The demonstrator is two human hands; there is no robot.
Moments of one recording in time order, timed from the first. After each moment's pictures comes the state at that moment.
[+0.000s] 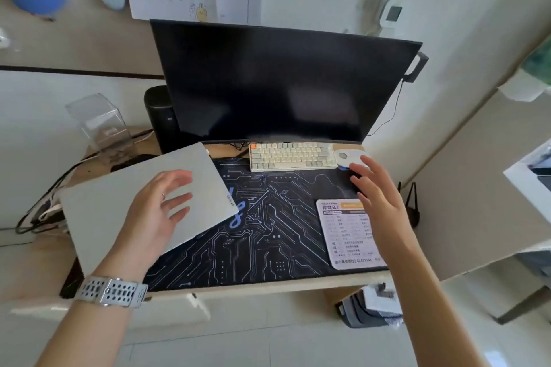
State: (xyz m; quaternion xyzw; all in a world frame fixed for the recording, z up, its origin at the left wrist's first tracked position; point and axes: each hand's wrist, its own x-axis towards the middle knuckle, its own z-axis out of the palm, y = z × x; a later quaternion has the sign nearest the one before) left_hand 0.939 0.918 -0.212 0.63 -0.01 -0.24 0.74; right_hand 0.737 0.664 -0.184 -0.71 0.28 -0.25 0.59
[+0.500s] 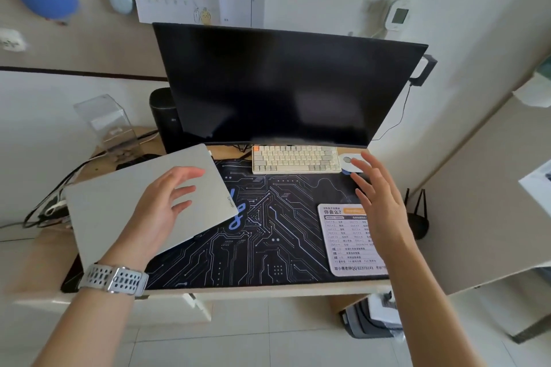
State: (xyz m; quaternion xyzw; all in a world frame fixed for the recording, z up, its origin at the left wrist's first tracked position) left_hand 0.931 0.909 -0.216 0.70 -0.16 -0.19 0.67; right_hand 0.745 0.640 -0.193 -0.71 0.26 -0.26 0.61
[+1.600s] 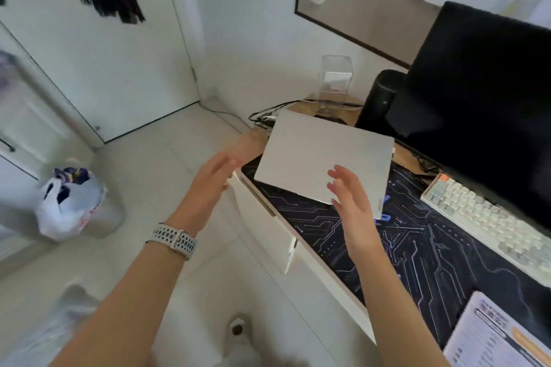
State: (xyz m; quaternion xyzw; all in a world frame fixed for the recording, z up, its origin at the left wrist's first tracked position) left_hand 0.828 1.058 -0.250 0.74 0.17 0.05 0.64; right_hand 0.864 0.814 -0.269 -0.74 -0.02 0.09 0.67
